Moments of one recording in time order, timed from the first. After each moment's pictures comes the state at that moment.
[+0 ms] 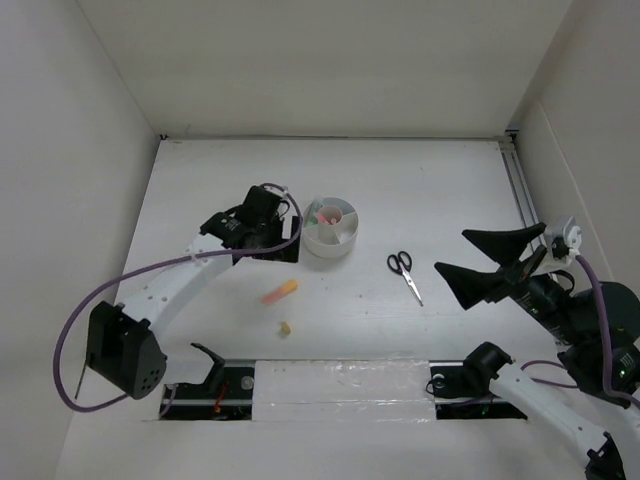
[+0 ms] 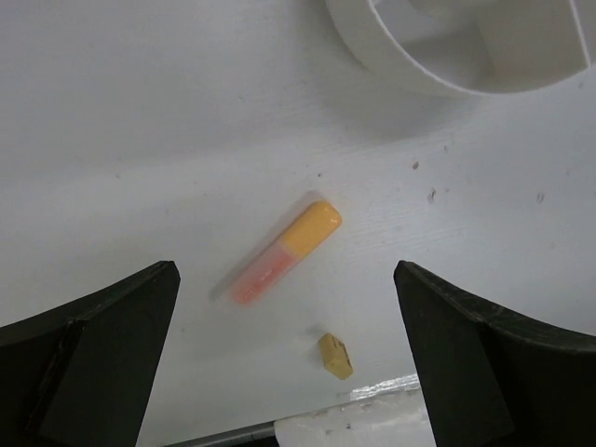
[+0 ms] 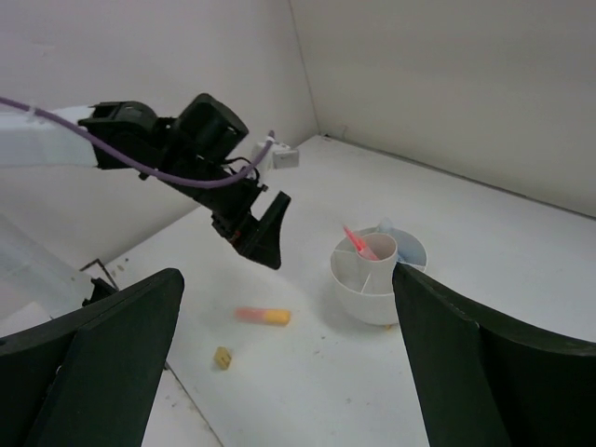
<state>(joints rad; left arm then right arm) -0.53 1.27 1.08 -0.77 -0.09 -0.35 0.64 0.38 1.03 -0.43 -0.13 0.23</state>
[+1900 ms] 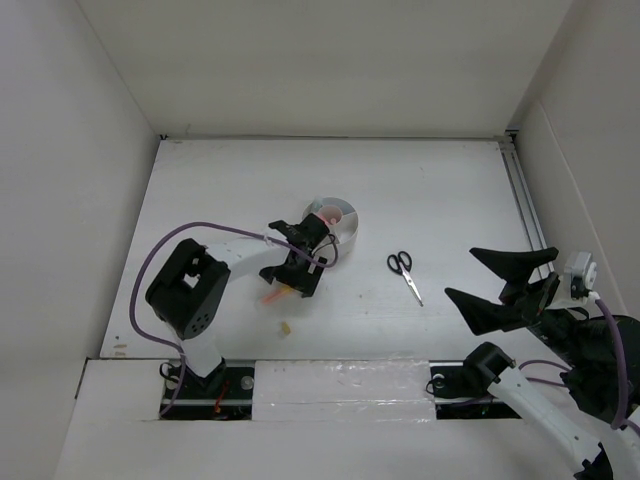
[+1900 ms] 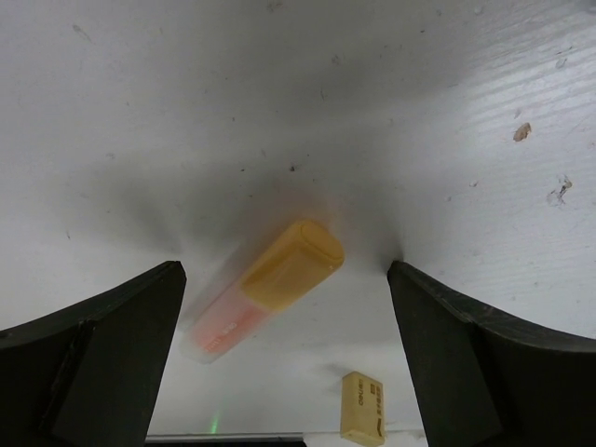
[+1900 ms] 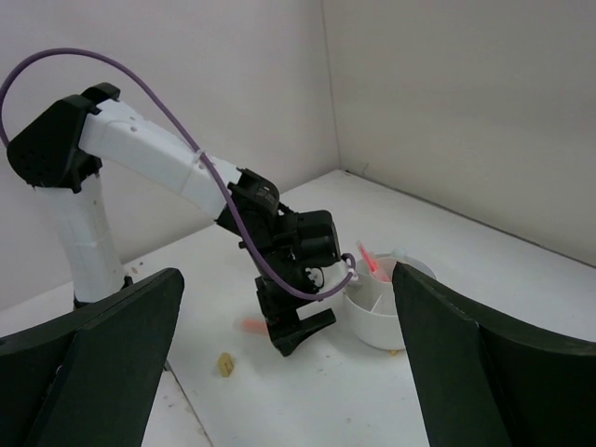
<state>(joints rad) -0.73 1.71 1.05 -0.76 -0.19 -0.31 0.64 0.18 0.88 -0.36 -0.22 0.20</state>
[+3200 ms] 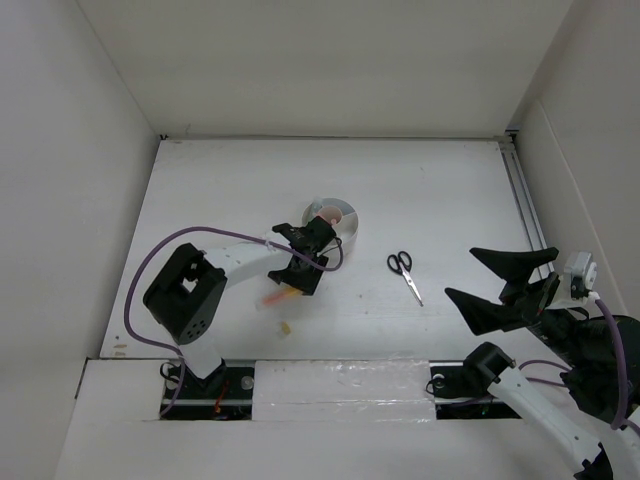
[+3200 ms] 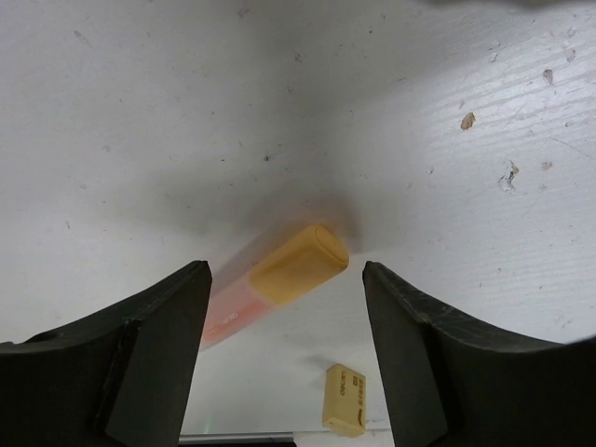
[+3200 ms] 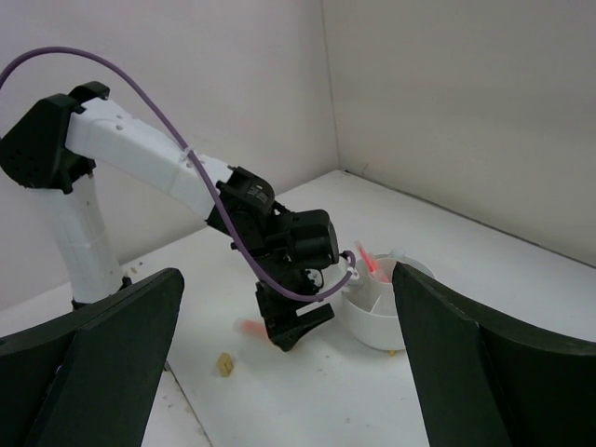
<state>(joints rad) -0.78 1.68 1.07 -0.77 -0.22 -0.34 0.64 0.18 0.88 -0.36 -0.22 0.20</state>
